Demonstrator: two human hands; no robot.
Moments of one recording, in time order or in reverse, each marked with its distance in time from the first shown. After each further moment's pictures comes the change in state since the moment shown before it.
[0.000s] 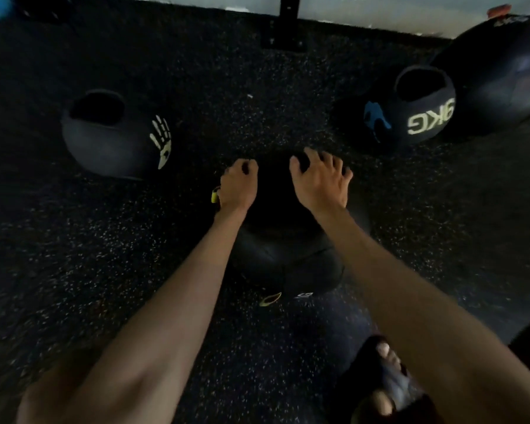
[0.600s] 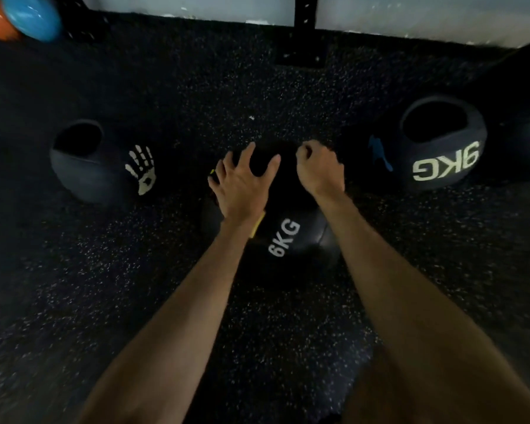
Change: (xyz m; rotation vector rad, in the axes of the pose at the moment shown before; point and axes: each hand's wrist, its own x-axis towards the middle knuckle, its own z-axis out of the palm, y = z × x) left_hand 0.032 0.141 0.089 0.379 0.268 0.073; right_hand 0.194 0.059 -0.037 0.382 -0.119 -0.093
